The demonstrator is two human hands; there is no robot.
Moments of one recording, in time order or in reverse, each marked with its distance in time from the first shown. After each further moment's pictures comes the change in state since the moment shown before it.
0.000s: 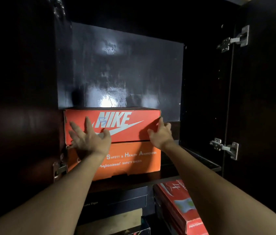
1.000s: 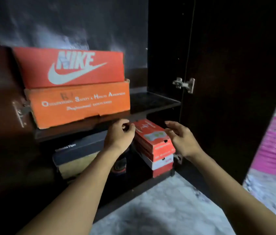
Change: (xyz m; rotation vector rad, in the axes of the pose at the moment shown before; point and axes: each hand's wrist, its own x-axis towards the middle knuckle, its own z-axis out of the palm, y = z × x) left_hand -0.200 -0.013 0.024 -0.296 -0.755 0.146; right_hand -0.210 0.165 -0.054 0.186 0.050 0.169
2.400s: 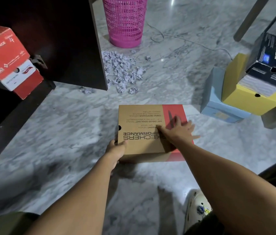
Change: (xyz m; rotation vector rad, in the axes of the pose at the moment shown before) left_hand -0.383 -0.092 0.279 -0.017 -1.114 -0.665; right_hand -0.441 0.246 -0.146 -0.708 0.429 1.389
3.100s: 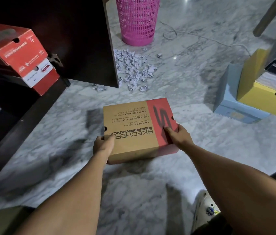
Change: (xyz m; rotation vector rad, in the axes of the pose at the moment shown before) left_hand 0.008 -0.010 -0.058 -0.013 0.369 0.022; right_hand -0.006 0.005 0.026 0.489 -0.172 -0.177
